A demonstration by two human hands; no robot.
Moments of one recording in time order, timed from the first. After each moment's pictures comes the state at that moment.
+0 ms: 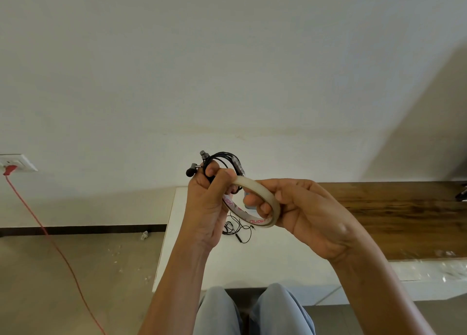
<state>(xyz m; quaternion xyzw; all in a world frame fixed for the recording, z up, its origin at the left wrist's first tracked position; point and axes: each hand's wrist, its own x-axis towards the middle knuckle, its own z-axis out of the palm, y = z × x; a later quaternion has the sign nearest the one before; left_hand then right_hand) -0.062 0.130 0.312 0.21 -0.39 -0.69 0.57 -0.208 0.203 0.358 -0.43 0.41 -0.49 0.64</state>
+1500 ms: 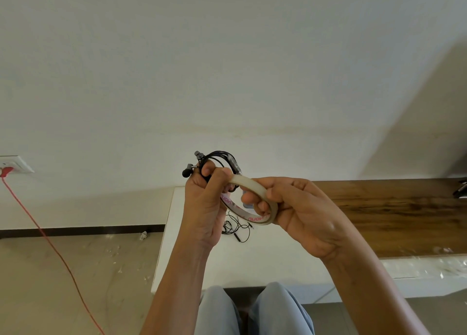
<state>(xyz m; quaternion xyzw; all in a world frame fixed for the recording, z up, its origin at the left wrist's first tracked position) -0.070 0.131 0.313 0.24 -0.38 -0.67 0.60 -0.207 0.203 0.355 -0.42 0.42 -0.51 0.62</state>
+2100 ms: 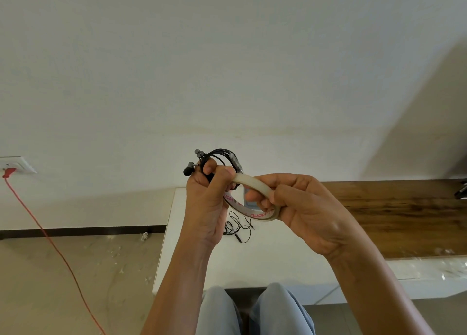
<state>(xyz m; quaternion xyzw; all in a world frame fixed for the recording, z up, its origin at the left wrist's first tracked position) -0.070 0.133 0.320 0.22 -0.38 -0.66 0.61 -0.209 0.201 0.356 -0.47 0.42 -0.51 0.59</state>
